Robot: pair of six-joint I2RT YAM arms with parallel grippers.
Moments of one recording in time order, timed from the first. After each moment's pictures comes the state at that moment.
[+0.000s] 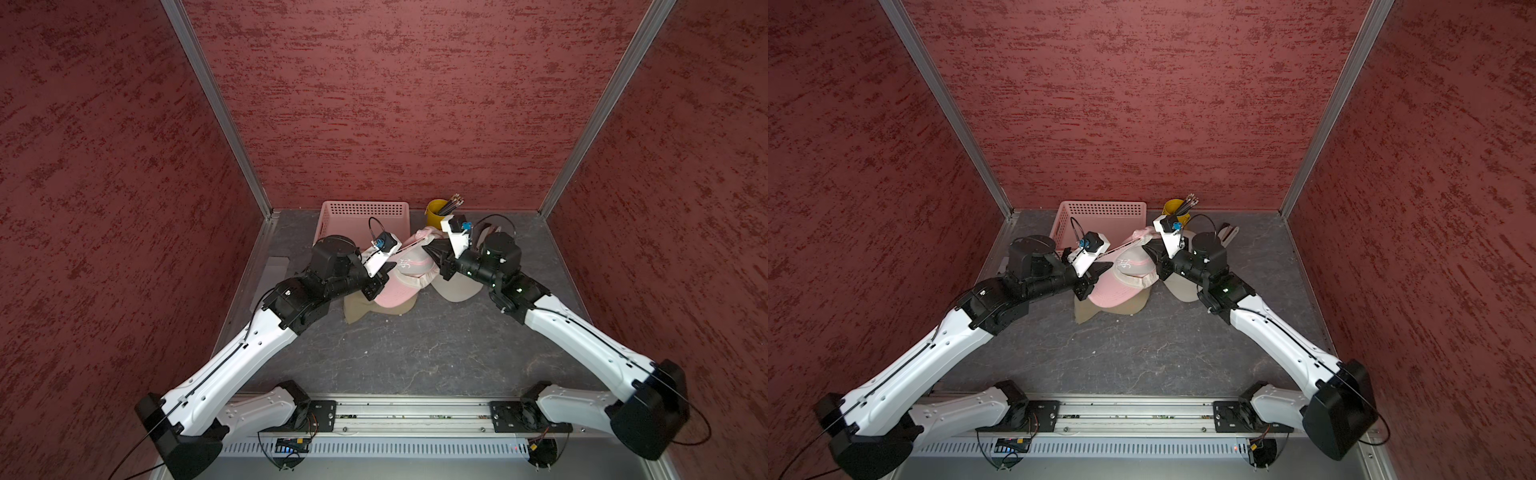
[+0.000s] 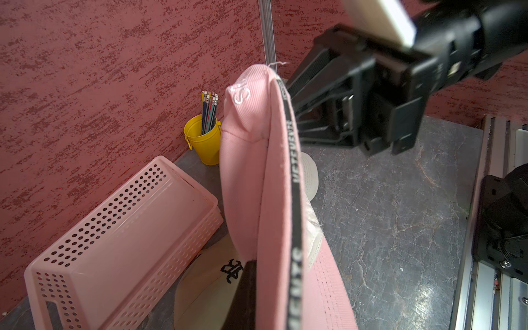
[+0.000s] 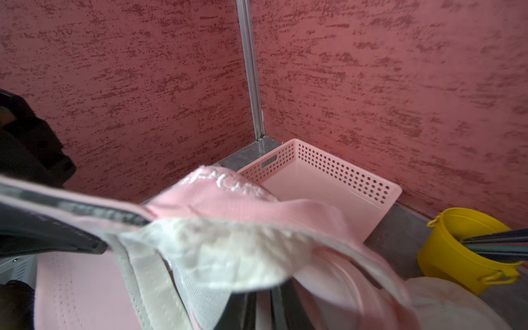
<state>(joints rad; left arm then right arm) -0.70 1.08 1.20 -0.53 0.14 0.23 0.59 1.29 1.01 0.14 -0.34 0.10</state>
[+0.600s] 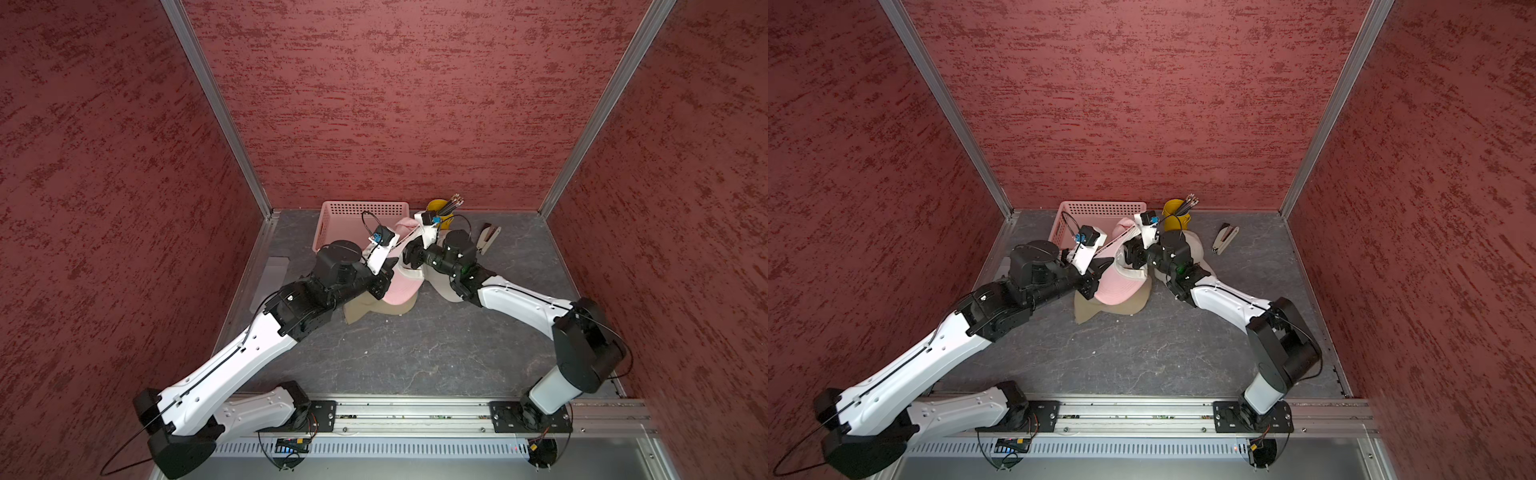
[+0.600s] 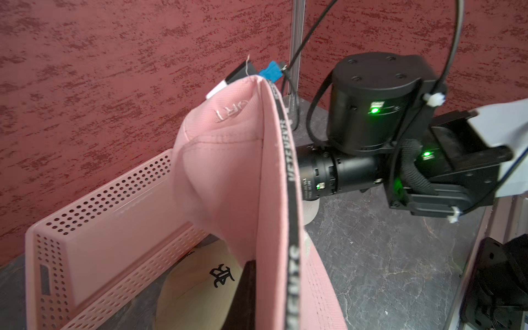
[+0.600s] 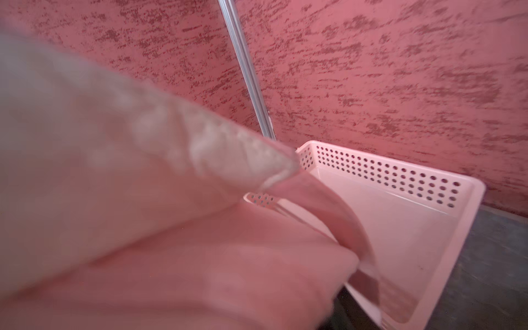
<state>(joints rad) -0.79 1.06 1.22 -0.51 -0.07 0.02 0.60 1.59 1.07 0.45 -0.31 0.29</state>
